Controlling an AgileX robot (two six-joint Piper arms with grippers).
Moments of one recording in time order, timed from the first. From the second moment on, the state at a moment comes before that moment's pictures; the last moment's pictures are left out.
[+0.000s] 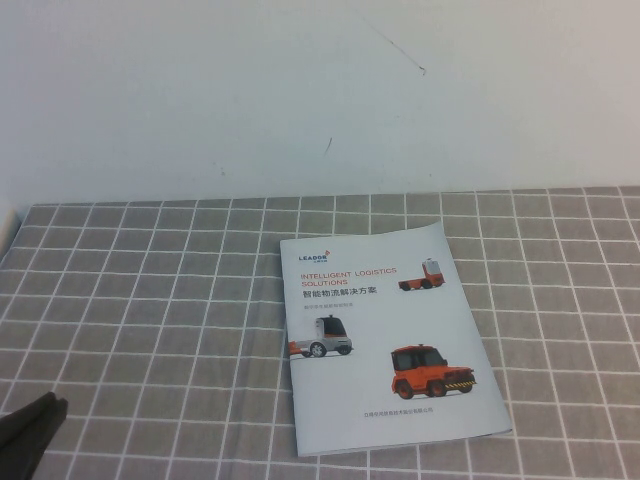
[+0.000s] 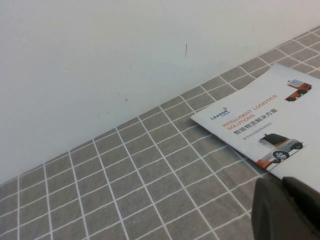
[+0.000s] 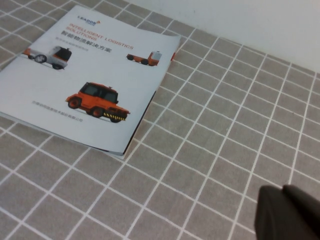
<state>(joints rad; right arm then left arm) 0.36 0.15 -0.35 -0.05 0.75 -0.15 -0.35 0.31 -0.24 -0.10 0.19 0.28</state>
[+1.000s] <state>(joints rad) 0.36 0.15 -0.35 -0.05 0.74 -0.15 -0.13 0.00 -0.03 -0.08 0.19 0.27</state>
